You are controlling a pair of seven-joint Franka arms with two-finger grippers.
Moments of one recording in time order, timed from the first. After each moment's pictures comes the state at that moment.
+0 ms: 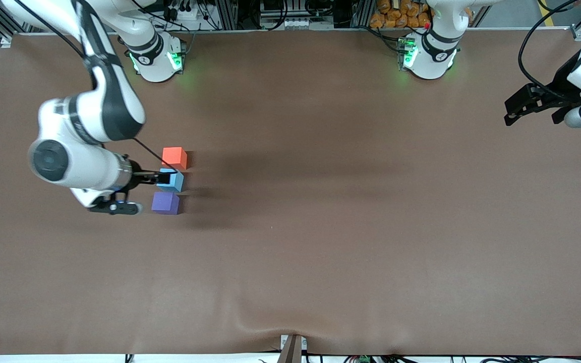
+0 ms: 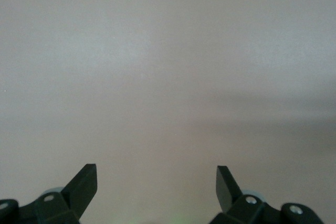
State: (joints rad) left arm 0.09 -0.05 -0.20 -1.57 0.00 1.53 -0.14; right arm 0.24 0.30 -0.05 -1.67 0.12 1.77 0.23
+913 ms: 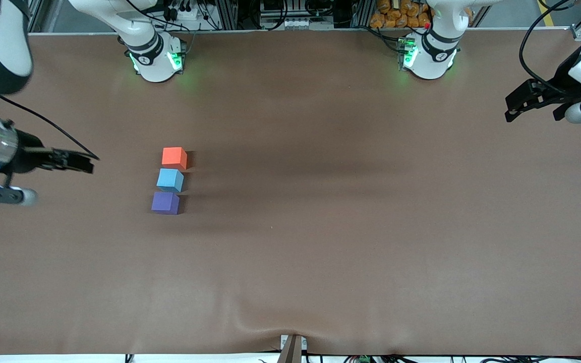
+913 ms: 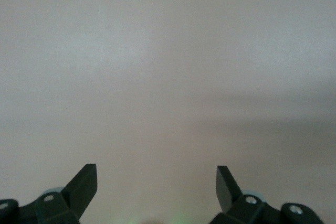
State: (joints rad) left arm 0.09 -0.05 -0.21 -1.55 0.00 1.51 -0.14; right arm 0.11 0.28 -0.06 -1.25 0.05 1.36 0.14
